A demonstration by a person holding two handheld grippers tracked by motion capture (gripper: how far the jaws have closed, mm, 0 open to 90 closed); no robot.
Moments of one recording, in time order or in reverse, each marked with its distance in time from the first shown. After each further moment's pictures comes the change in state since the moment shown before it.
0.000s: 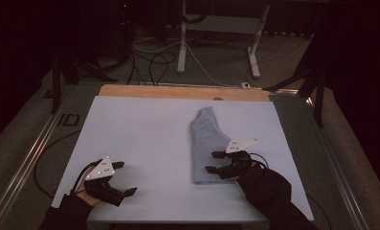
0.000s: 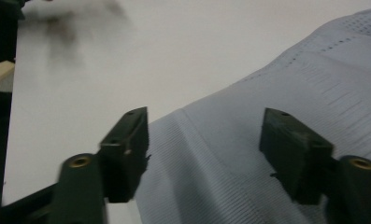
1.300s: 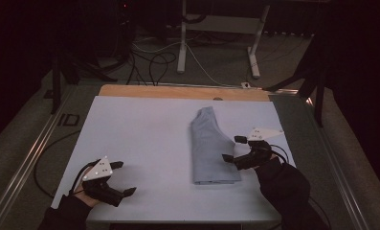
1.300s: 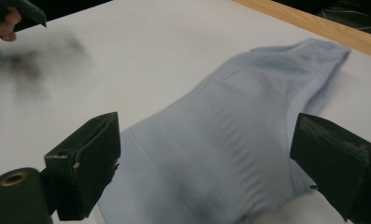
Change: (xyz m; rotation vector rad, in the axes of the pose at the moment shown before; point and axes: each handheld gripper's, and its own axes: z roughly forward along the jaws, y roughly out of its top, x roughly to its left) left arm -0.001 0.001 -0.005 -0.017 0.000 -0.003; right arm -0.020 0.010 -0.057 -0.081 -0.154 0.039
